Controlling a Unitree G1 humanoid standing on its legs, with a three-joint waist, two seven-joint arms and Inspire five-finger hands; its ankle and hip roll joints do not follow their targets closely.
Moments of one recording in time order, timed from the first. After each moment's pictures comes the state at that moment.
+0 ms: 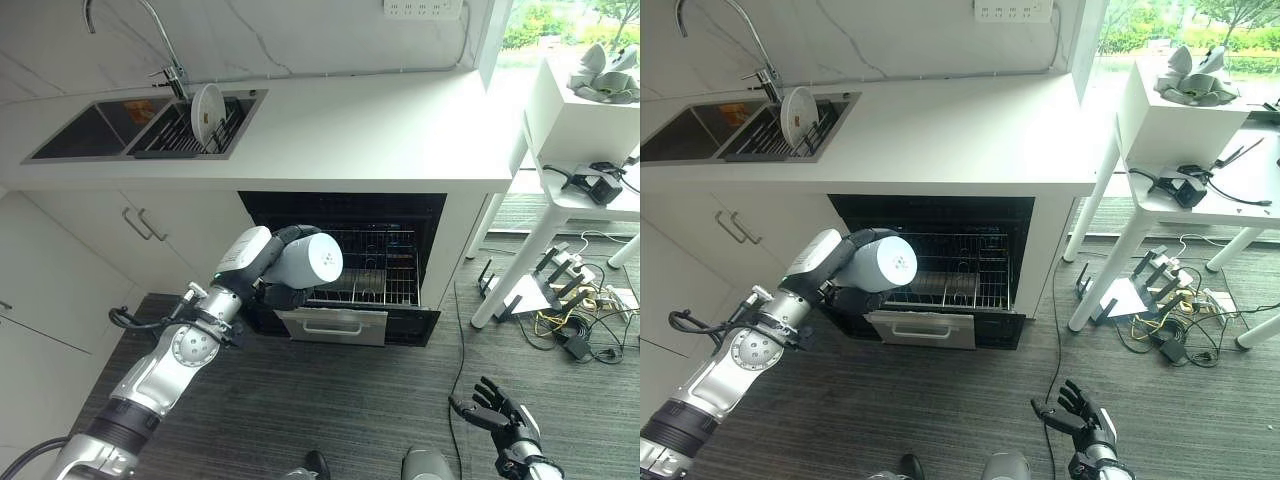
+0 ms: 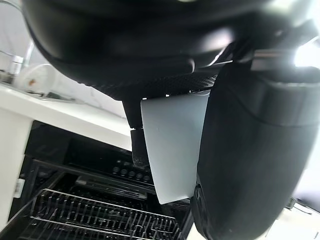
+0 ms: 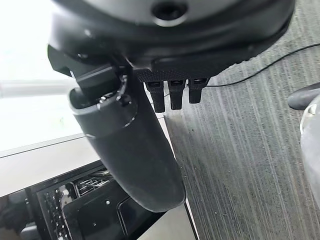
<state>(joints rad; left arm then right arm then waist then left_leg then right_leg) -0.24 0.75 -0.31 0.11 0.19 -0.27 0.08 0.19 -0.32 -0.03 0.67 0.56 -0.18 0.07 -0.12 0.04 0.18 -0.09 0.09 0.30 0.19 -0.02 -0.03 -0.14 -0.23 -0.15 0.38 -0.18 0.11</state>
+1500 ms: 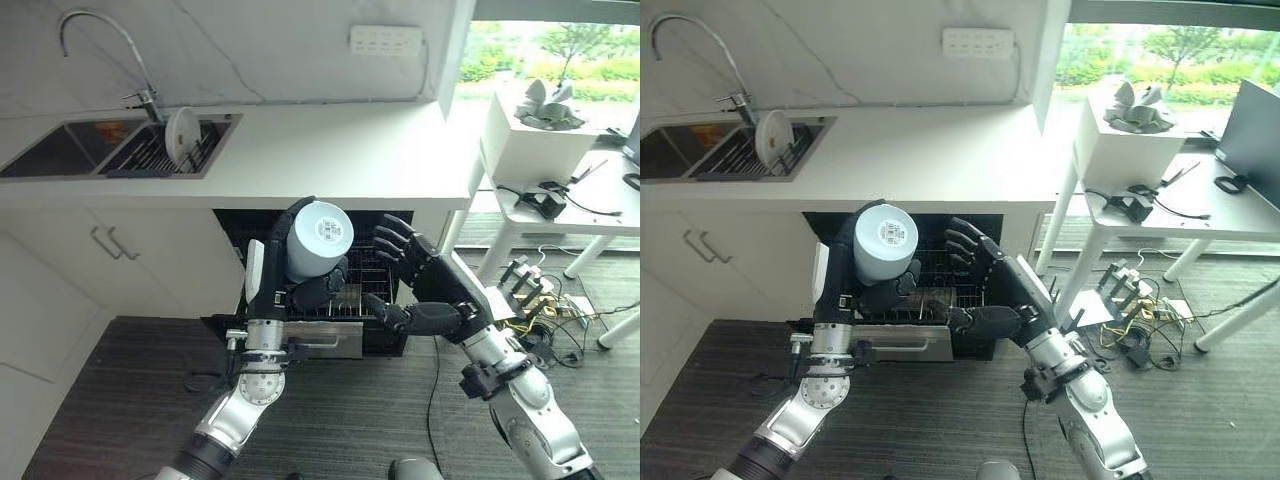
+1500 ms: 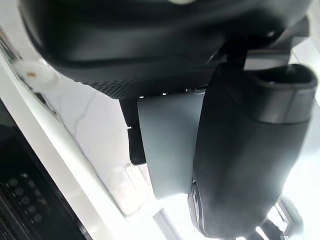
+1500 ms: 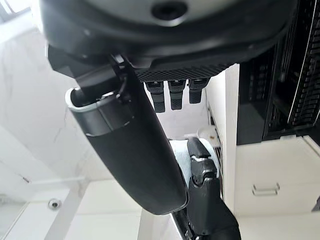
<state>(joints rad) -0.14 0.37 -0.40 0.11 0.17 -0.44 0.63 -0.01 -0.48 0.28 -0.23 0.59 -0.21 0.22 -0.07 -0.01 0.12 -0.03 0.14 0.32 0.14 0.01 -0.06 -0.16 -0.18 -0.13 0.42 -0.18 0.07</state>
